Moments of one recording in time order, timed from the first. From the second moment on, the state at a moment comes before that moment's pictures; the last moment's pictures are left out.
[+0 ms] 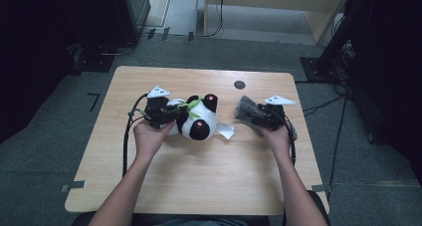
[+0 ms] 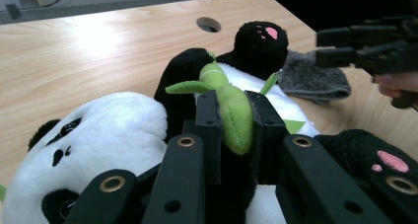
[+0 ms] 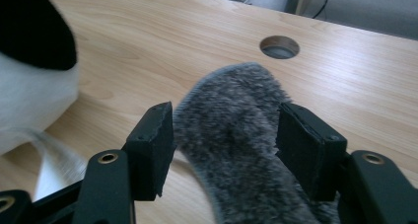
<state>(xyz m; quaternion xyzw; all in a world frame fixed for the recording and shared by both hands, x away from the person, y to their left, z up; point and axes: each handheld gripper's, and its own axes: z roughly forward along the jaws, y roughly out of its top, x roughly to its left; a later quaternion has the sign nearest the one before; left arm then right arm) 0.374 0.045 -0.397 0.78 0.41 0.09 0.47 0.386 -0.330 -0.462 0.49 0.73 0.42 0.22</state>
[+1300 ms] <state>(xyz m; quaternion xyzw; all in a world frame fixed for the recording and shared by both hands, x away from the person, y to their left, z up) 0.364 0.051 -0.407 0.79 0.36 0.11 0.48 0.421 -0.350 -0.491 0.51 0.76 0.36 0.16</state>
